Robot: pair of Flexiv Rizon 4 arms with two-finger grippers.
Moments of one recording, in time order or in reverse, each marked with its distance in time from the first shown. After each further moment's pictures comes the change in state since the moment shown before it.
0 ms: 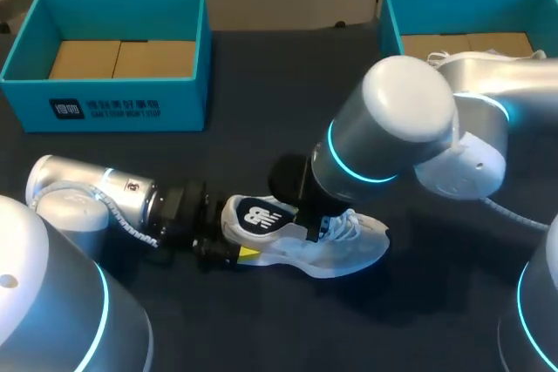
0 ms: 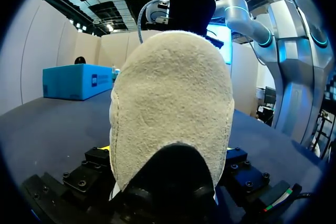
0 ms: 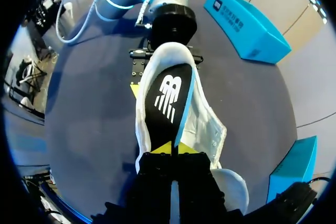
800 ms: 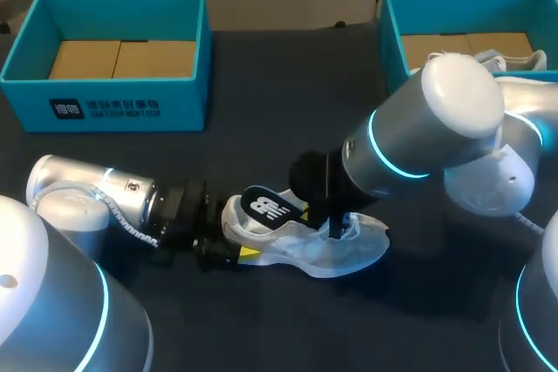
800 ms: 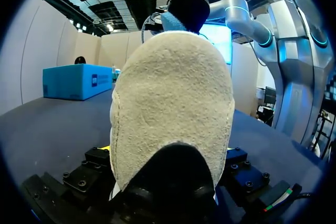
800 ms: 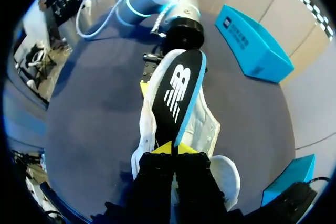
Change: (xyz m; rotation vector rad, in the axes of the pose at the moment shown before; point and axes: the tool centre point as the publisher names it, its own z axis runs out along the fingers) left arm 0.000 0.000 0.000 0.000 0.000 0.000; right arm -0.004 -0.009 -0.009 -0.114 0.043 -0.145
